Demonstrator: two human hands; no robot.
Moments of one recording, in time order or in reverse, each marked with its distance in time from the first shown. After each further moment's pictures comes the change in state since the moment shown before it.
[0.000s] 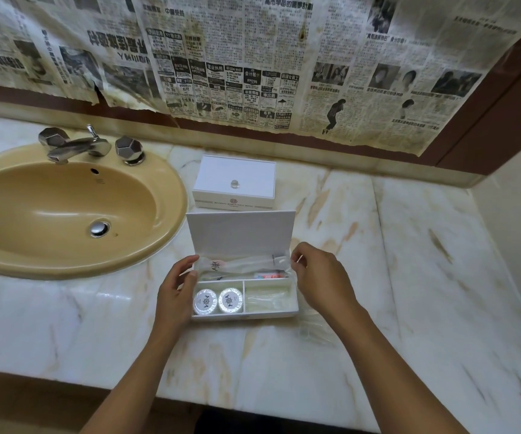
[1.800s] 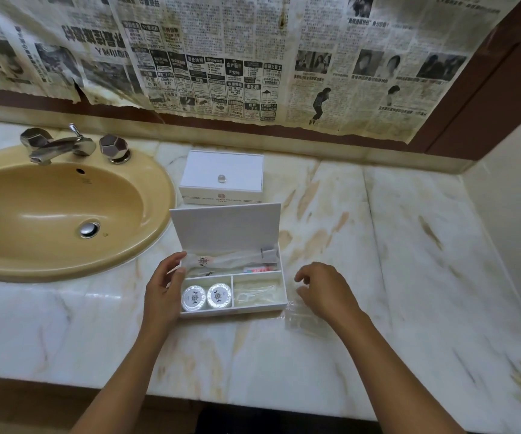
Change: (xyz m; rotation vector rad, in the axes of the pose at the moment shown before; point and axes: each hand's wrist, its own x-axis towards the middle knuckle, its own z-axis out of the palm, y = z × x) left_hand -0.001 -0.001 0.001 0.047 0.010 0.008; right_hand -0.007 0.057 0.021 -0.059 -0.179 0.114
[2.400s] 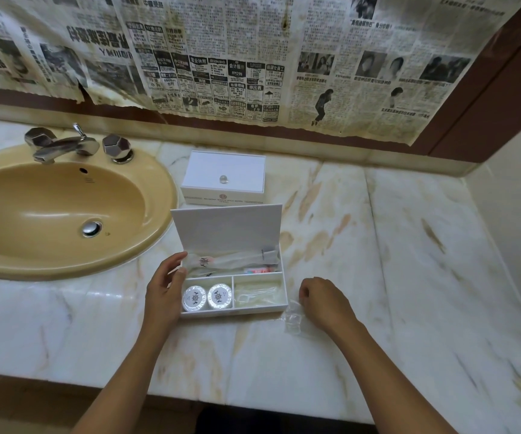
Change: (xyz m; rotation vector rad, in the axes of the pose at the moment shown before) left_hand 0.000 0.000 0.001 -0.003 0.009 -0.006; right_hand -0.001 0.010 0.018 -0.104 -0.109 0.007
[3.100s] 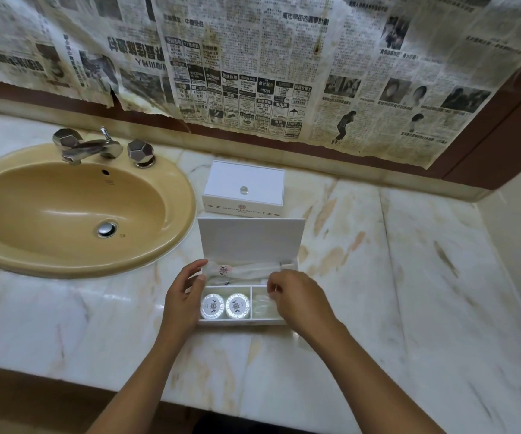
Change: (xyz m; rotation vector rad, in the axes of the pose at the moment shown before) left_hand 0.000 0.003 -0.004 -0.058 -0.035 -0.017; right_hand -0.003 -0.083 -0.012 0.028 0.177 -0.300
